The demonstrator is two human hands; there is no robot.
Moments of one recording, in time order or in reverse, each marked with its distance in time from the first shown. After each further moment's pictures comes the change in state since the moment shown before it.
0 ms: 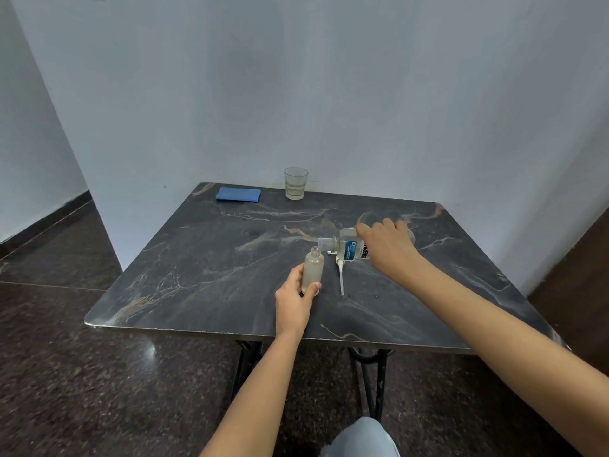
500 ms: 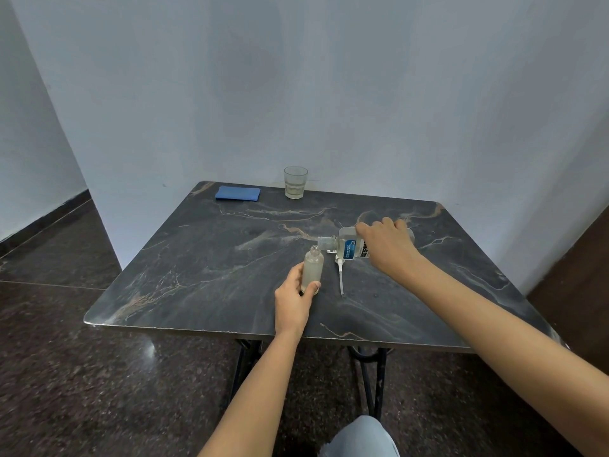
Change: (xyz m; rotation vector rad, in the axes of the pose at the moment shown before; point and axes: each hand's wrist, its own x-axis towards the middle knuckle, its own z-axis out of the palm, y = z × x) left_hand 0.000 0.001 0.000 -0.015 -0.003 -0.001; right_hand -0.002 0.000 -0.004 -0.004 -0.006 0.000
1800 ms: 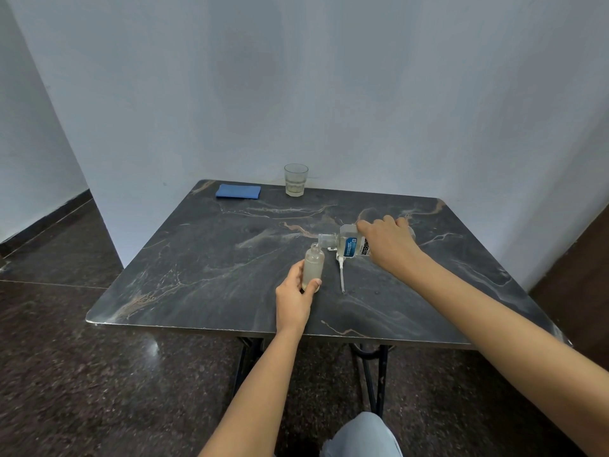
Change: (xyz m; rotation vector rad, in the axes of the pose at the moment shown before) left_hand 0.000 -0.001 0.000 -0.014 -0.002 -0.003; right_hand 0.000 0.002 0.002 0.013 0.015 -0.010
